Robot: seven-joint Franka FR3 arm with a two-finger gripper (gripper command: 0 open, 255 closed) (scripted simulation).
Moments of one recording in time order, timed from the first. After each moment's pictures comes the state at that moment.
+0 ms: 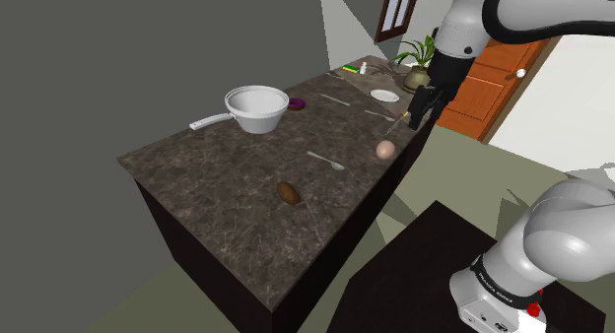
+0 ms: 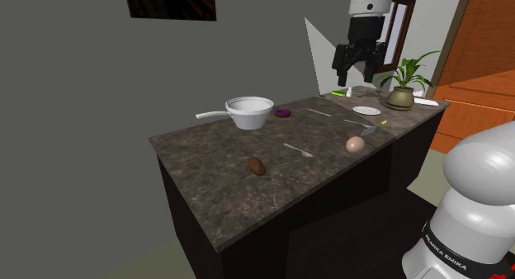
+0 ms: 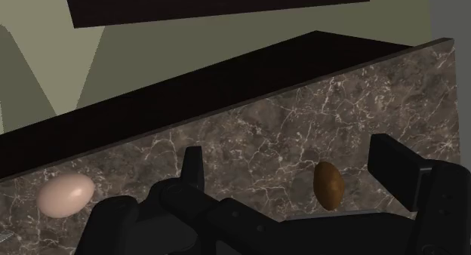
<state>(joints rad) 0.01 -0.76 0.07 -2.44 0.02 1.69 0.10</state>
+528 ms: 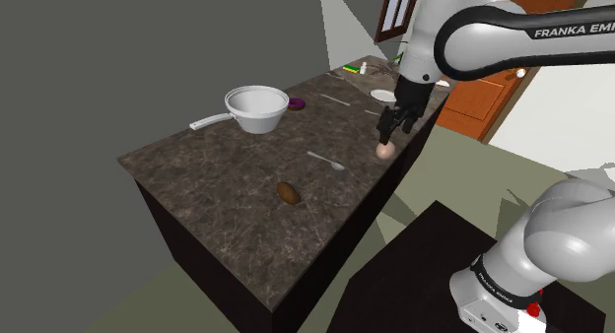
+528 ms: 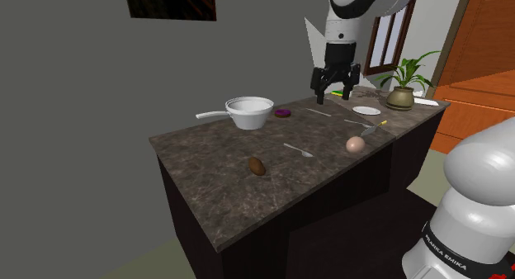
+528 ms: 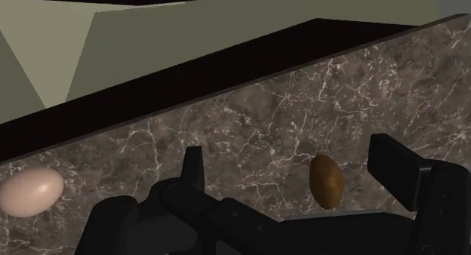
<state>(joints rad) 0.02 -0.62 0.13 -2.49 0.03 1.89 0.16</state>
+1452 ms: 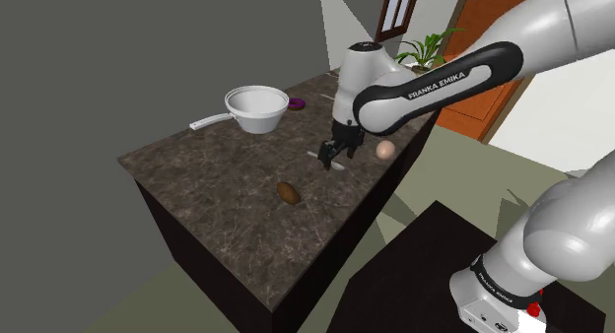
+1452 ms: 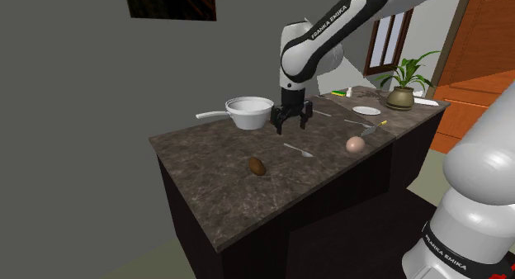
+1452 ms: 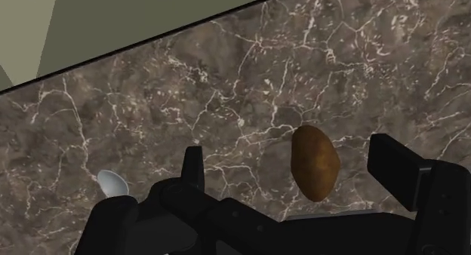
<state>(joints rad) 0.01 -0.11 0.26 -2.40 -0.06 2.32 0.37</state>
